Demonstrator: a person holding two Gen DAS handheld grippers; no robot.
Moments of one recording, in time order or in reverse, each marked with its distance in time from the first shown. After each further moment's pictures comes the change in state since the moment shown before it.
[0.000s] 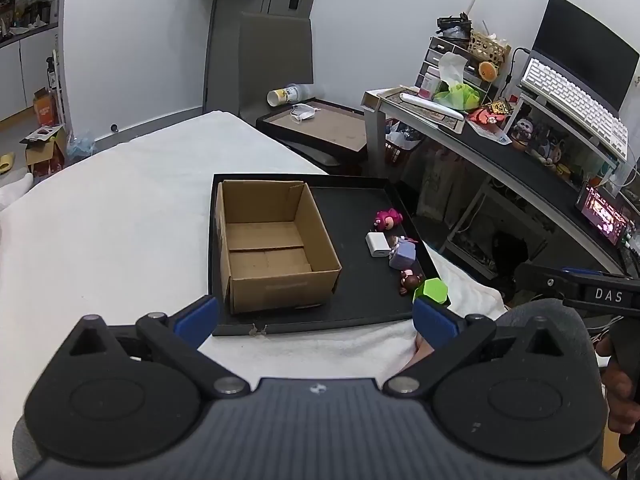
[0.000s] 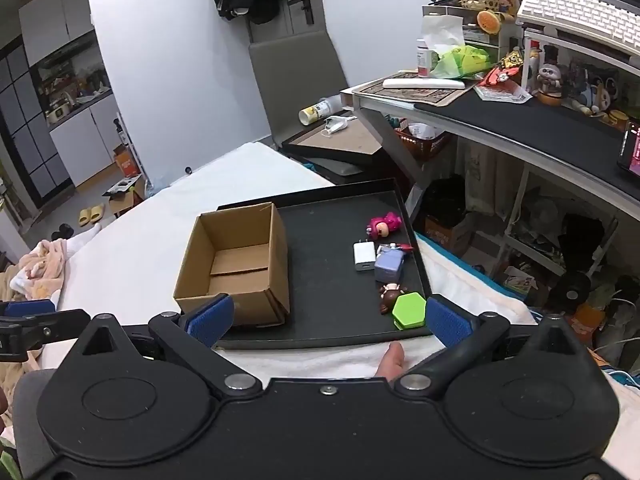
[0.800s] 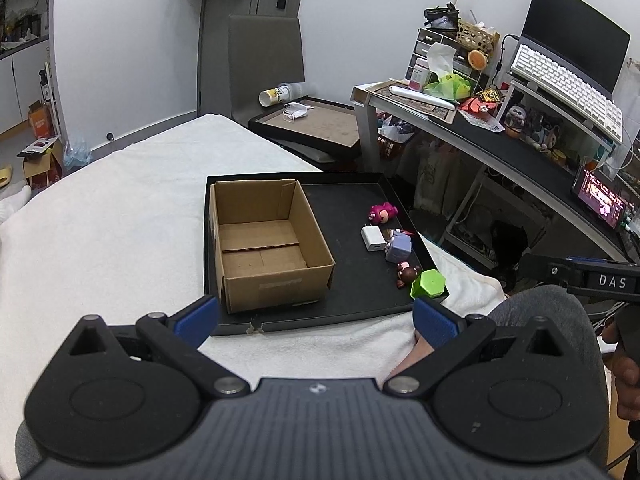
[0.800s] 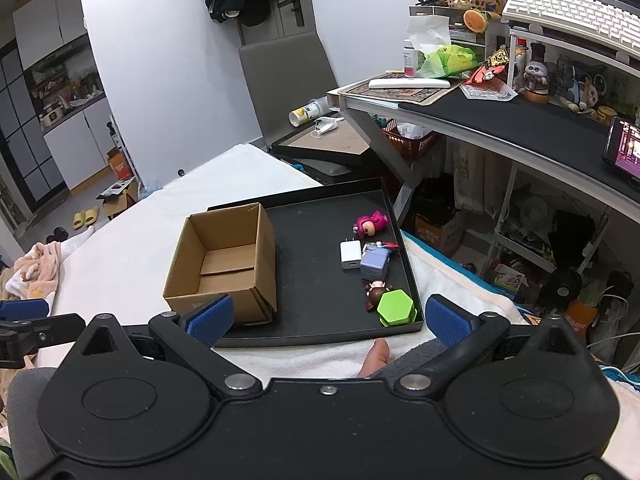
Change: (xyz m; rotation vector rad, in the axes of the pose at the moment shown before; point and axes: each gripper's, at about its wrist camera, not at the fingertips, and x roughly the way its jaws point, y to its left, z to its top) left arm -0.001 -0.010 -0.002 0.044 0.008 0.003; right arm -0.005 -0.012 -0.003 0.010 -0.004 -0.013
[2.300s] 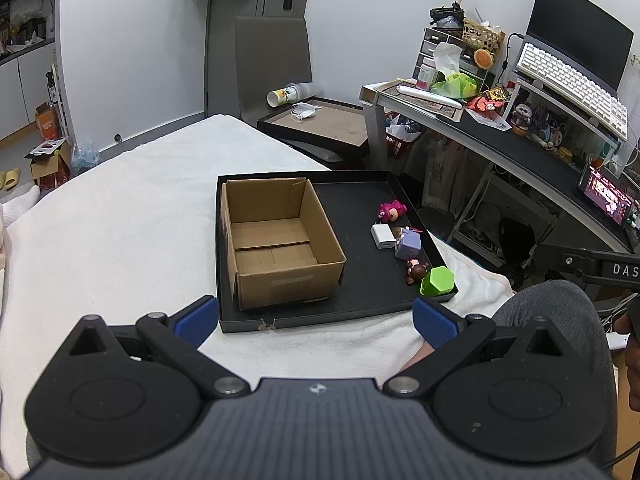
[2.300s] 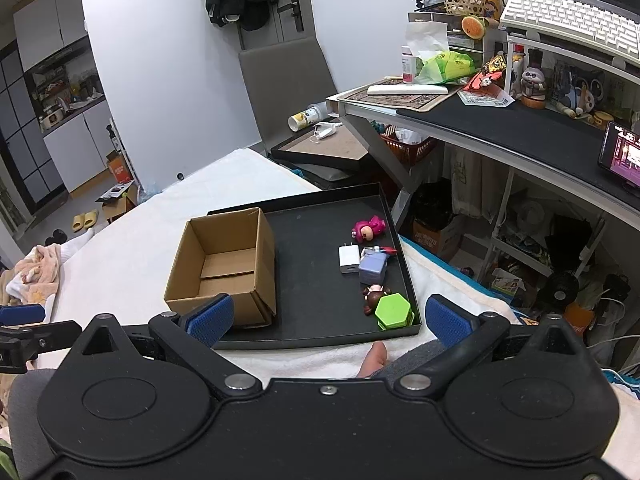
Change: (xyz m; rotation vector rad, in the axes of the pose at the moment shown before) left arm -0.003 0.006 -0.005 0.004 0.002 0.025; right arm -0.008 -0.001 0.000 -0.002 -0.018 -0.003
